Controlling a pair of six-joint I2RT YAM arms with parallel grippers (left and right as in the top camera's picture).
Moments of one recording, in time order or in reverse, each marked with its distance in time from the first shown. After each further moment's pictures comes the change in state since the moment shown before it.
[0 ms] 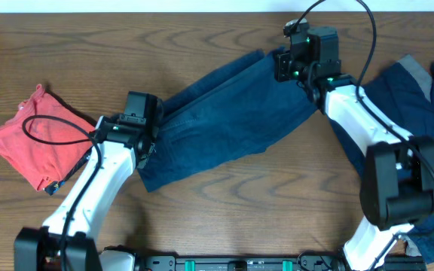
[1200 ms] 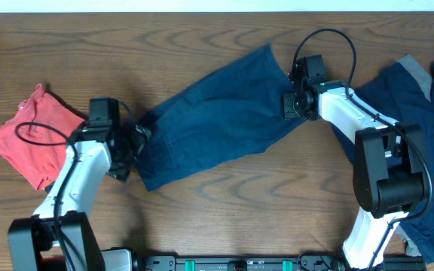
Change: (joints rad) left arm 0.257 0.029 -0.067 0.073 0.365 0.399; right arm 0.000 0.073 -0.036 -0.528 0.224 0.043
